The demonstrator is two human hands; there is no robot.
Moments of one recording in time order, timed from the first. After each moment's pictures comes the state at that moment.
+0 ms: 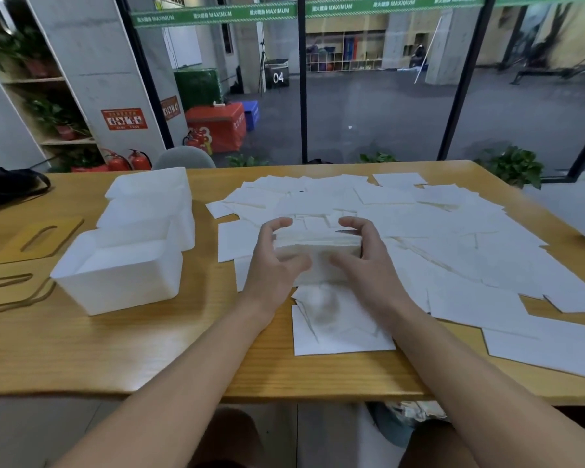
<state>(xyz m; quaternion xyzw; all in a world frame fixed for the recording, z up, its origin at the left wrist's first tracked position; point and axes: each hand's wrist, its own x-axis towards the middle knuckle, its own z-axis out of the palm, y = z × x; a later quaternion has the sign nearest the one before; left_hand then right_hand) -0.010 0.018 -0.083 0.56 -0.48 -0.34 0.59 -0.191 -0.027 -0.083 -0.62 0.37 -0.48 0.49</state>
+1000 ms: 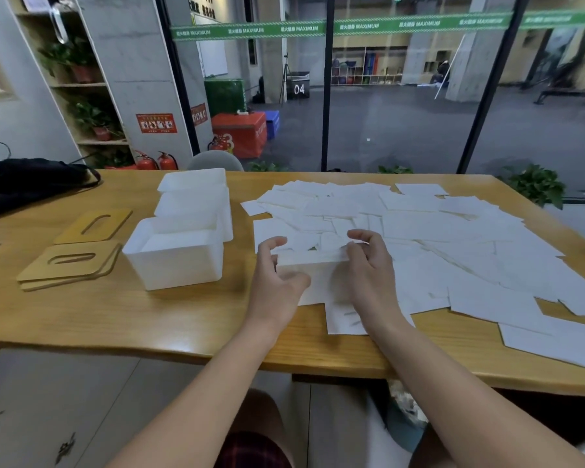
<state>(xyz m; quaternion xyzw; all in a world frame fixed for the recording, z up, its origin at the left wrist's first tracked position) 0.014 0.097 -0.091 0.60 -0.42 -0.30 0.61 -0.137 0.025 -0.082 -0.57 0.45 -0.53 0.45</state>
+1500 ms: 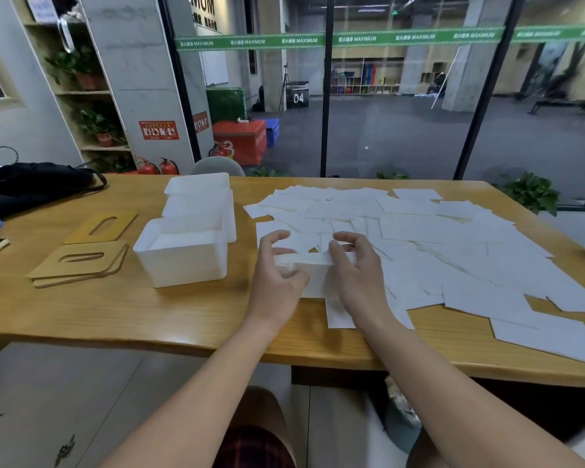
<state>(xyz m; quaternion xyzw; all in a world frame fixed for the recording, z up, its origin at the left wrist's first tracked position) 0.014 0.112 -0.084 0.58 -0.47 -0.23 0.62 -0.127 0.040 -0.081 -0.60 0.42 -0.54 0.42</state>
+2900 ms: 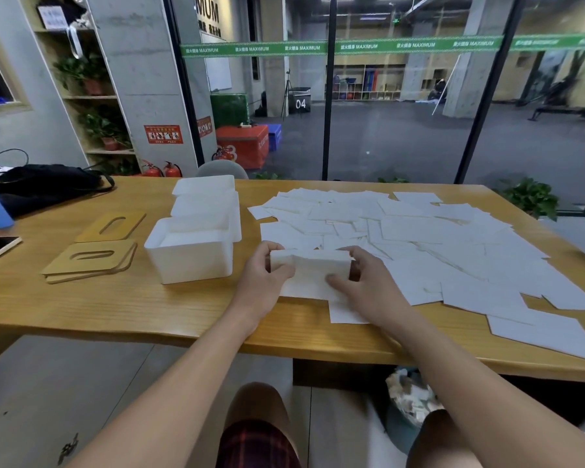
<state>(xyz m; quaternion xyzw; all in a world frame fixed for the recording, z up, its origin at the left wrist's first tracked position) 0.053 0.113 -0.088 0.60 -0.47 -0.30 0.57 -0.168 0.052 -0.074 -0.74 0.39 -0.37 0.42</state>
